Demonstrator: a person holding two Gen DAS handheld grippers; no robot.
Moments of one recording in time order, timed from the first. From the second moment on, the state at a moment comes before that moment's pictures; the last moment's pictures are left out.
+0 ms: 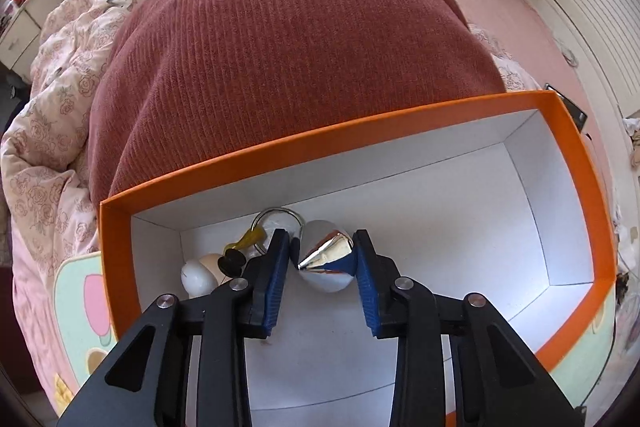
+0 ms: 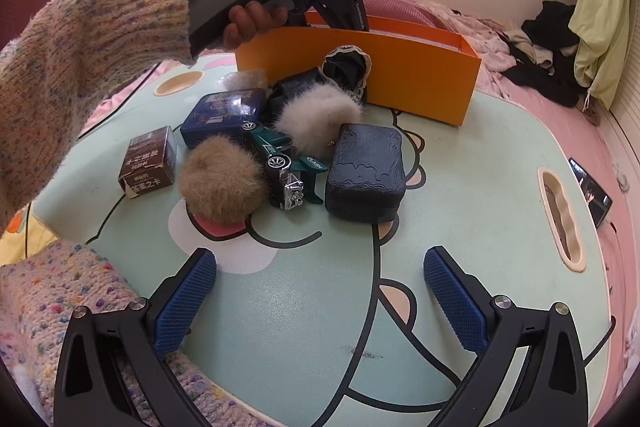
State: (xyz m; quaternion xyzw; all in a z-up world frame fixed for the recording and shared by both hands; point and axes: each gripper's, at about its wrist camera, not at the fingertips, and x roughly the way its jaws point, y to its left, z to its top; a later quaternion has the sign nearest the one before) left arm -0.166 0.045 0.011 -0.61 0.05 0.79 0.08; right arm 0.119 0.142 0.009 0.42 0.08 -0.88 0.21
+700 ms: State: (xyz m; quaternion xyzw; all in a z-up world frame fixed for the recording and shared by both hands) left arm -0.002 0.004 0.078 -0.52 0.00 0.82 0.23; right arm 0.119 0.143 0.009 0.41 0.08 -0.88 0.21
